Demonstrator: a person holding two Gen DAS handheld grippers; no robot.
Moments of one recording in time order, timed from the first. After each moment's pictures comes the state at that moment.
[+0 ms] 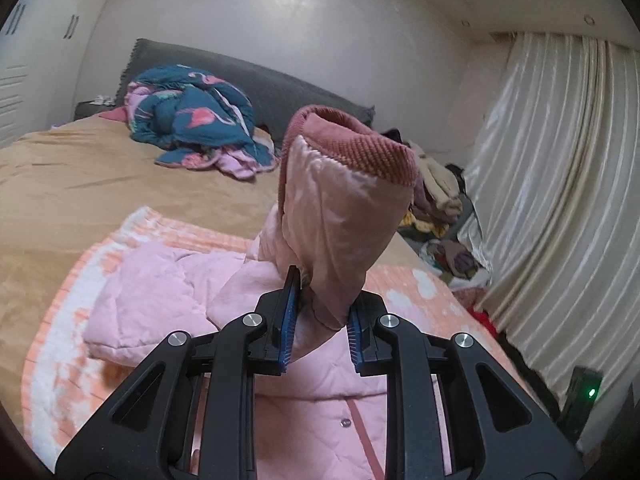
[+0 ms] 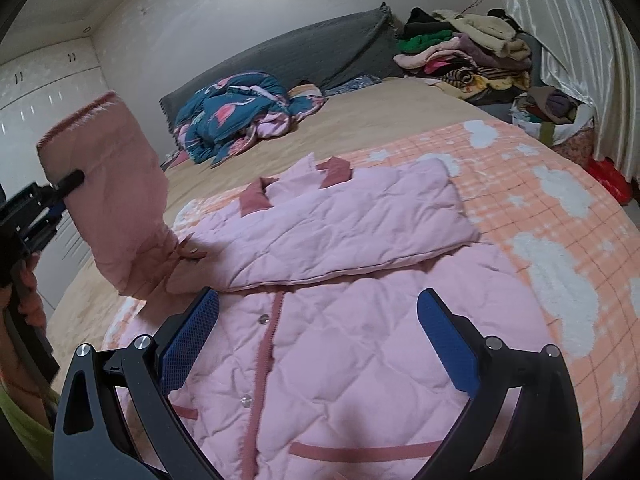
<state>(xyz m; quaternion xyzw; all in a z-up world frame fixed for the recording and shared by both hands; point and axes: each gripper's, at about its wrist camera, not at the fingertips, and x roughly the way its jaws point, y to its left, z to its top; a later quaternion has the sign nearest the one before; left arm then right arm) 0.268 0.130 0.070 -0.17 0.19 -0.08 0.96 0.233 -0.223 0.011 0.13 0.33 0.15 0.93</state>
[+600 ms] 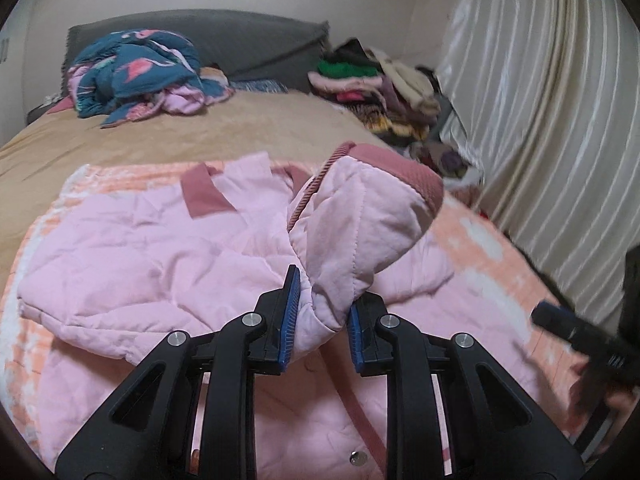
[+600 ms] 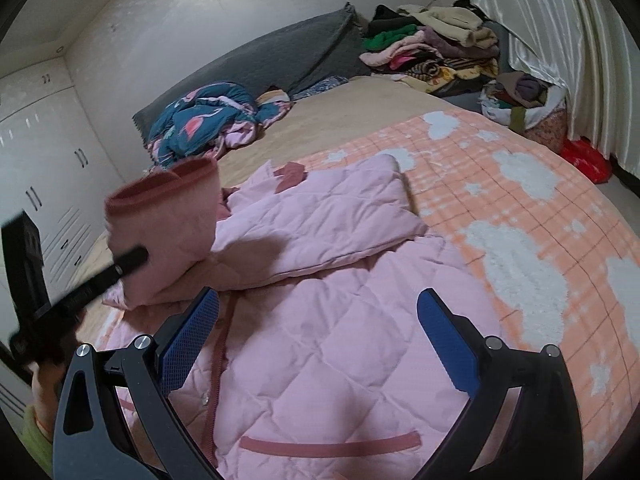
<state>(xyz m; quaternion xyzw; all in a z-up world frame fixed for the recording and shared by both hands) 0.303 0.031 -0.019 -0.06 0.31 -0.15 0.94 0.234 -0.269 -0.001 0.16 0.33 0.10 0.93</state>
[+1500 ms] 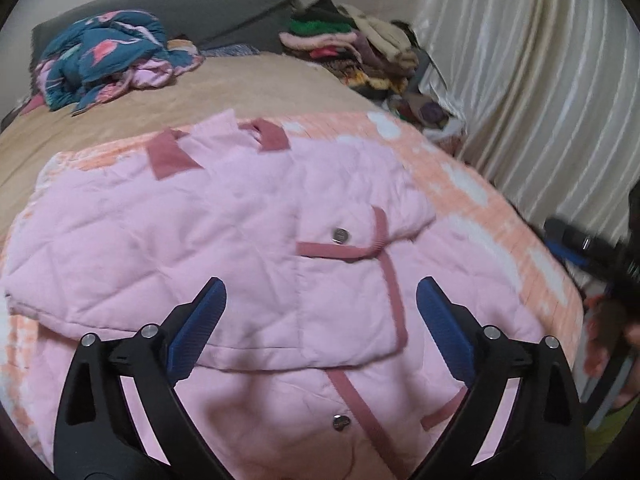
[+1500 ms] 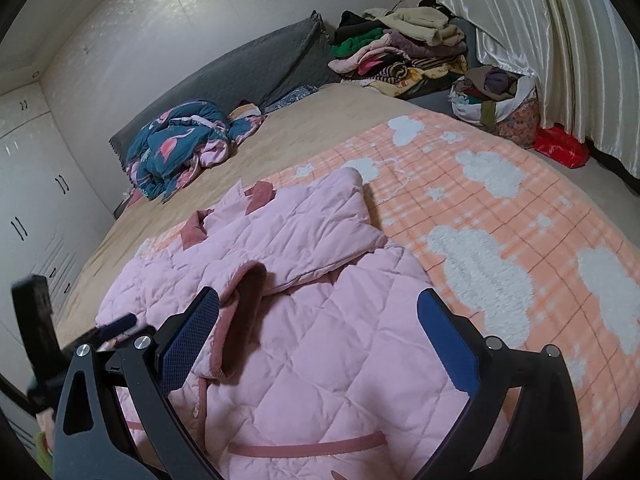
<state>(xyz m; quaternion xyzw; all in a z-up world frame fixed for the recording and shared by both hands) 0.300 0.024 -0.029 -0.03 0.36 -0.19 0.91 0.233 -0.290 0.008 0.19 0.33 0.06 0.92</state>
